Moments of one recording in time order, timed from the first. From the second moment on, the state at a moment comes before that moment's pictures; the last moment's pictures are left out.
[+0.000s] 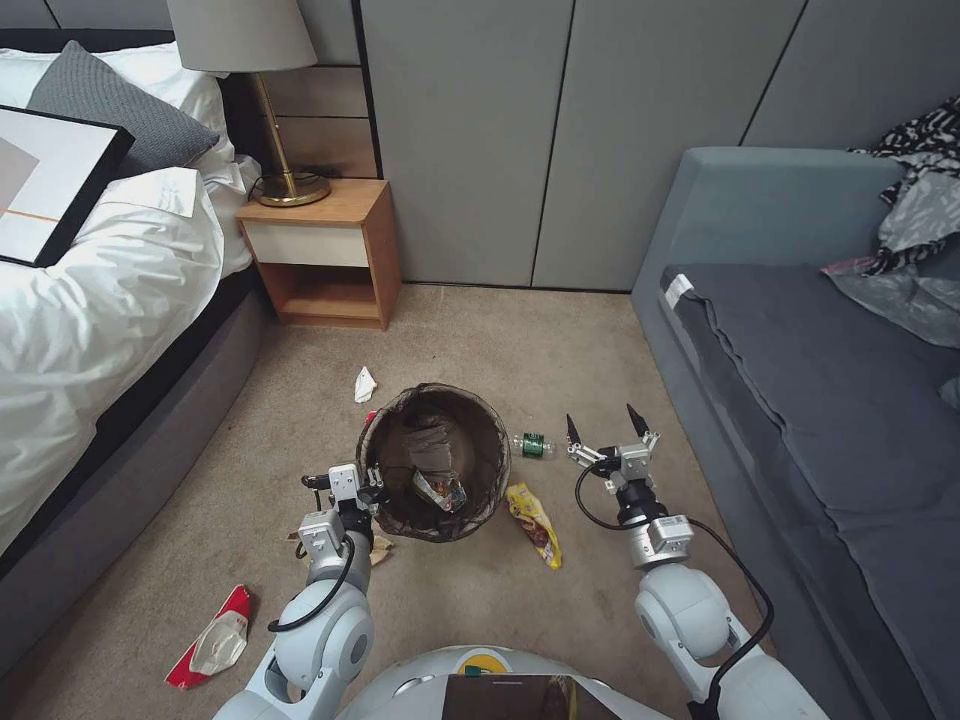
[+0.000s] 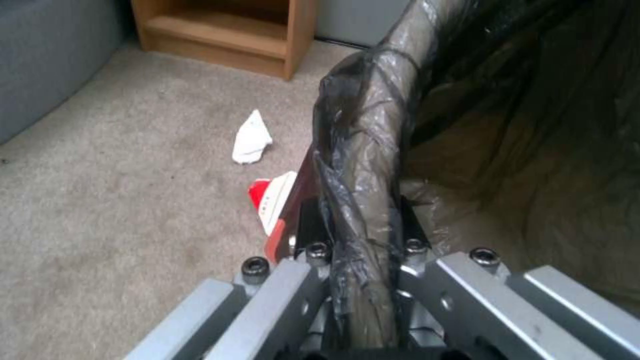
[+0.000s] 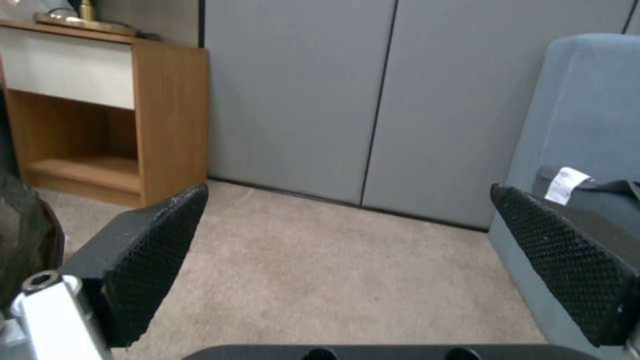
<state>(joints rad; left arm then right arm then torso) 1.56 -1.27 -0.26 -2.14 -0.44 0.21 -0.50 -1.48 1.12 0.34 1.94 0.16 0.23 0.24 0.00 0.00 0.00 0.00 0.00</state>
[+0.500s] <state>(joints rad) 1.56 -1.27 -0.26 -2.14 -0.44 0.21 -0.50 -1.46 1.08 0.34 1.93 0.18 0.22 0.26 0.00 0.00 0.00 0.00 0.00</state>
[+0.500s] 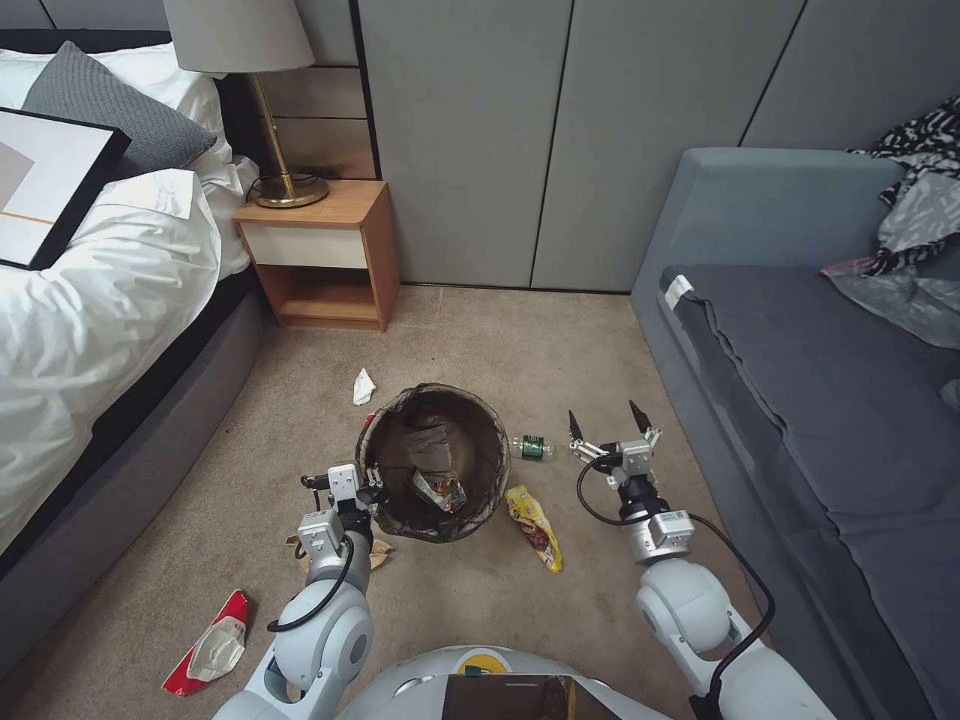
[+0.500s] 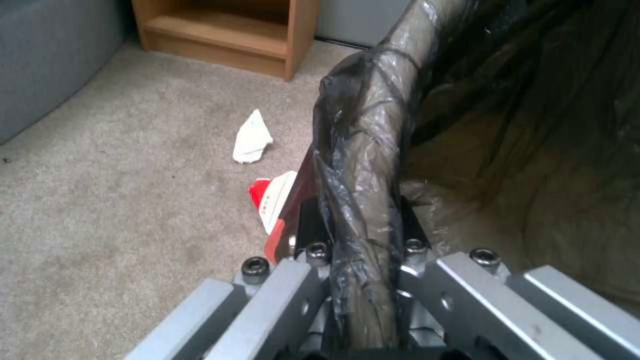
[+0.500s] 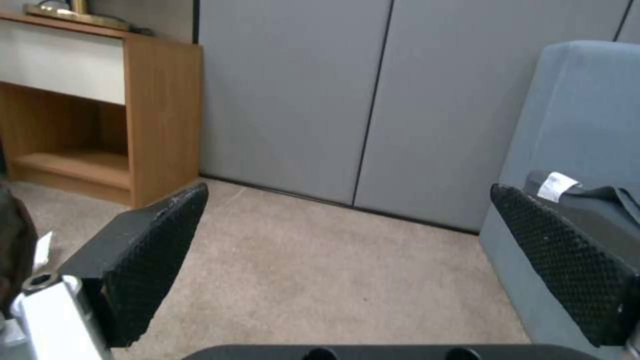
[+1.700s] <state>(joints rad) 1.57 -1.25 -0.27 -2.15 -0.44 0.21 -0.50 -1.10 0.87 -0.02 1.57 0.65 0.03 0.04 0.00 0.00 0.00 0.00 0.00</state>
